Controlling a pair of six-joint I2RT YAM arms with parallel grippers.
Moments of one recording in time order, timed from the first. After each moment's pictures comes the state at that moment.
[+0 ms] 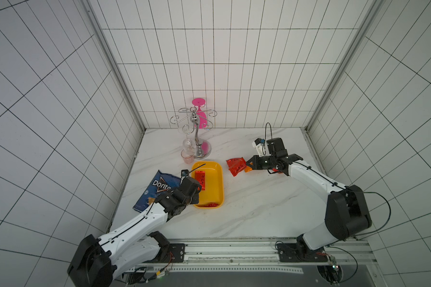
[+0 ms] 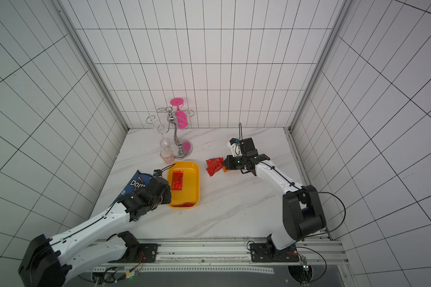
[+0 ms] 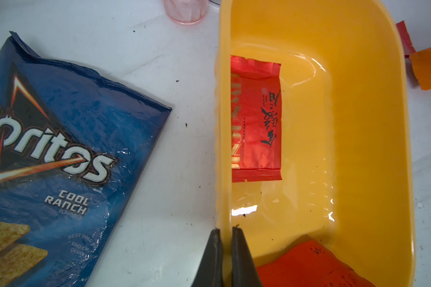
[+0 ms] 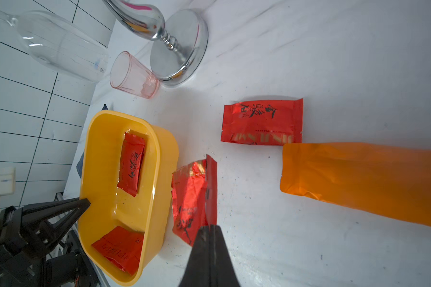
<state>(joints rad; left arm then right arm) -0.65 1.00 0.60 -0.56 -0.28 -0.64 0.46 1.58 1.08 -0.34 -0.49 0.32</state>
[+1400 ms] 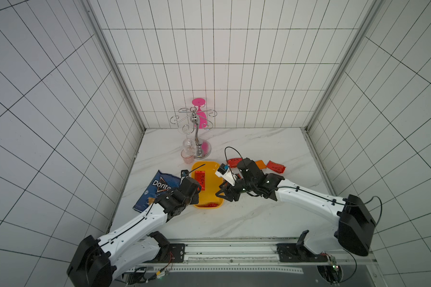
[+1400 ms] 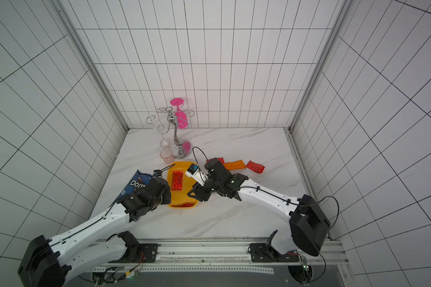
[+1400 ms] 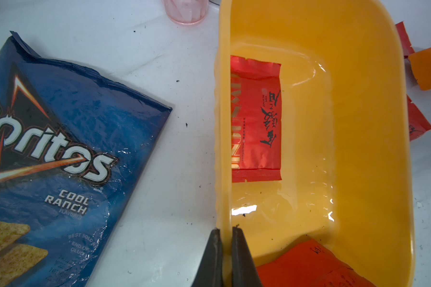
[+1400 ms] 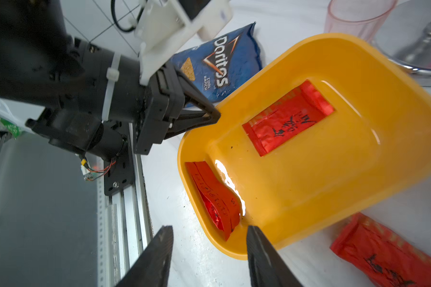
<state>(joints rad) -0.65 1.00 0.59 -0.55 -0.28 -0.64 1.00 1.47 1.01 -0.27 -0.47 -0.02</state>
